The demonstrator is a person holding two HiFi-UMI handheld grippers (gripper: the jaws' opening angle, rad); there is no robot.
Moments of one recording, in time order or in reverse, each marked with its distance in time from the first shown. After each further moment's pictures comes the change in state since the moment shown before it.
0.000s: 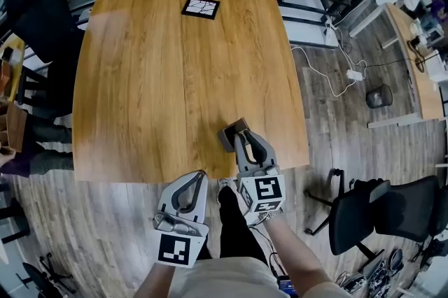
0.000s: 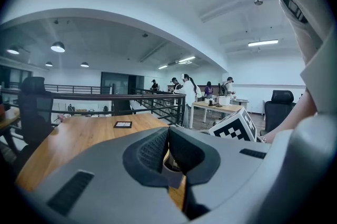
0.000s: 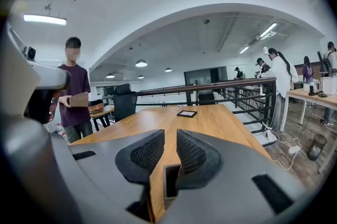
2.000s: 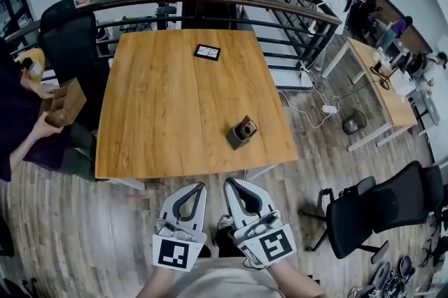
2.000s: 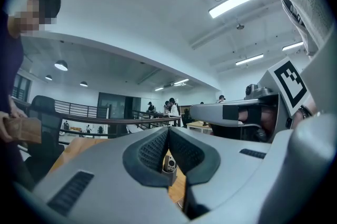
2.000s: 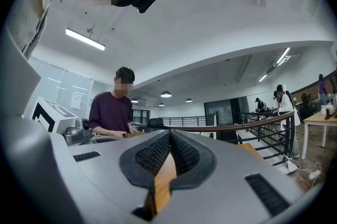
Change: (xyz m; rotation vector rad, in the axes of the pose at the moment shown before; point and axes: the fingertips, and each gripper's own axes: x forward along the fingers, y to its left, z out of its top) left arm -0.282 -0.026 0.070 -0.046 -0.312 -0.010; right arm -0.286 0.300 0.143 -0.120 -0.346 0.199
